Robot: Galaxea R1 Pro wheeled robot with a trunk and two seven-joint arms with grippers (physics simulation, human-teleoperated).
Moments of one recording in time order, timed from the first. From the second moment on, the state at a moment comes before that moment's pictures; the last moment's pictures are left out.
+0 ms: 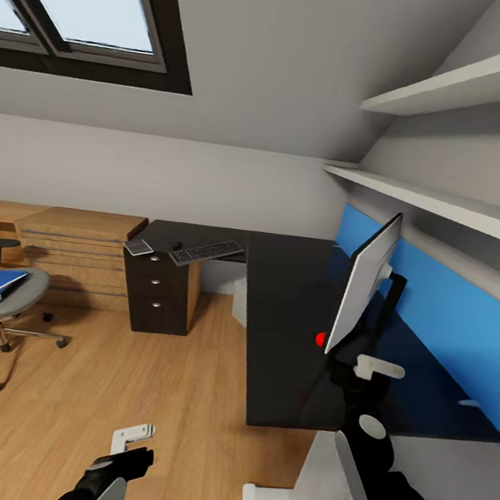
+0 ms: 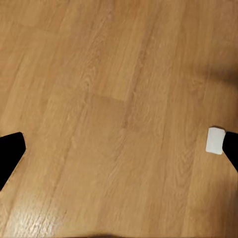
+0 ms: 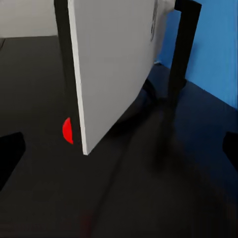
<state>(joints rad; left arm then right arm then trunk) -0.26 0.05 -0.36 -0.96 0.66 0.31 0.54 -0.31 -0.07 0.19 -1.54 -0.17 0.35 -0.52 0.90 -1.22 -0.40</state>
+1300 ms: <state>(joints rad) -0.26 0.05 -0.37 -0.94 0.64 0.30 0.54 -0.29 -0.07 0.20 -1.53 -0.06 0.23 -0.55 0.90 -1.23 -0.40</state>
